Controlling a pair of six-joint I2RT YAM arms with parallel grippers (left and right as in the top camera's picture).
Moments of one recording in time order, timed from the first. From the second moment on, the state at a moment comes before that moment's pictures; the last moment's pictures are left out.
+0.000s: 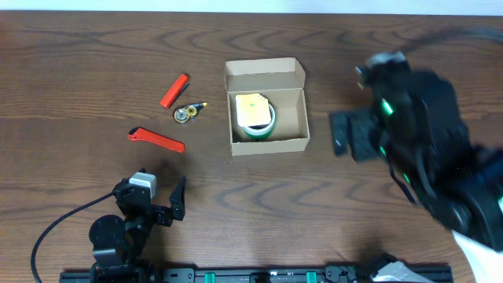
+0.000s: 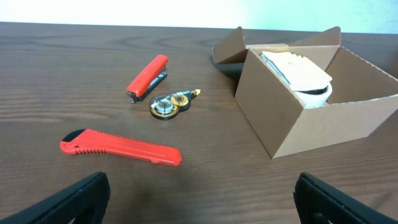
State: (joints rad) left arm 0.07 0.01 0.13 -0.44 0.36 -0.02; right arm 0.53 1.20 1.77 -1.38 0.30 0.22
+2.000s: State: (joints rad) left arm 0.07 0.54 0.67 -0.64 0.32 -0.25; right arm 0.52 0.84 1.34 -1.35 0.23 0.15
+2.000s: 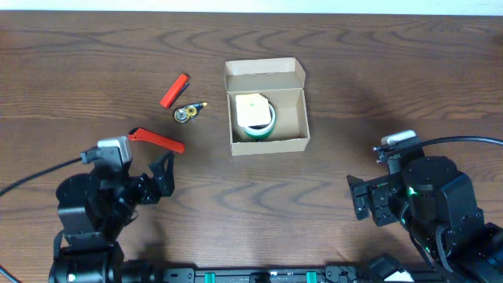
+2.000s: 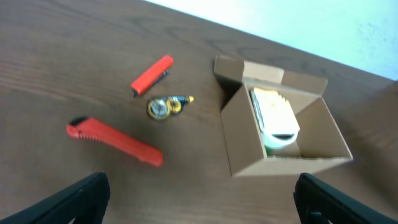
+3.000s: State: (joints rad) left arm 0.07 1.46 1.14 -0.60 0.15 0.16; right arm 0.52 0.84 1.34 -1.35 0.23 0.15
